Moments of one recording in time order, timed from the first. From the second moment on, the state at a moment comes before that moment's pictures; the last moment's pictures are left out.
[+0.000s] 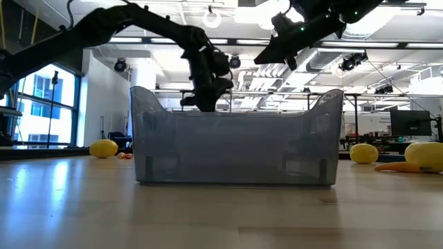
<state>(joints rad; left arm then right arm) 0.67 2.37 2.33 -1.31 0.14 -0.18 -0.59 1.35 1.05 -0.08 -0.22 0.08</state>
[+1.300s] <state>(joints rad) 0.68 2.37 2.32 -1.21 0.00 -0.04 -0.59 1.35 1.05 -0.08 -0.22 0.09</state>
